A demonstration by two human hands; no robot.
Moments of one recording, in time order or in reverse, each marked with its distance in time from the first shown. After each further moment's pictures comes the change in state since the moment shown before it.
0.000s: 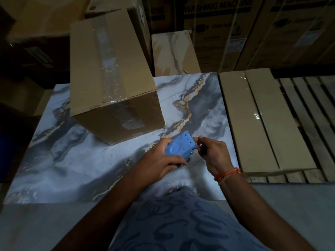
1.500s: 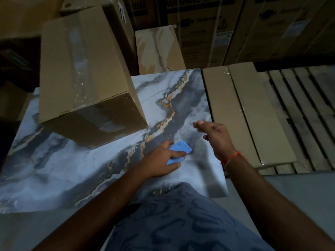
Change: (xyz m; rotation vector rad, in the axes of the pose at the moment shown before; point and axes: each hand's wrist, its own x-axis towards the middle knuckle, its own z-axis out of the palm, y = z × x) left_hand 0.071 0.016 0.054 -0.080 -0.280 -0.244; right_hand 0.058 -0.041 -0.070 -0.337 -0.122 -0.274
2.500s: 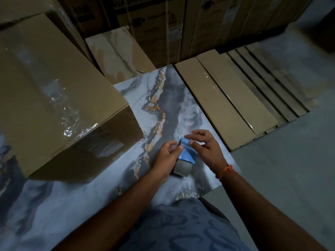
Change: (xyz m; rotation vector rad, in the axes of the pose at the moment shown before) left_hand 0.024 -0.032 0.004 -1.122 0.080 -0.271; right_hand -0.051 0.049 0.074 -0.306 0.251 -0.139
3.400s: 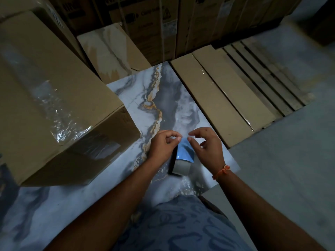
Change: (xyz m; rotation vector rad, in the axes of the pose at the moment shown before) left_hand 0.027 0.025 -0.013 0.416 -0.023 0.448; right_hand -0.004 -0.002 0.004 -0.254 0.260 -0.152
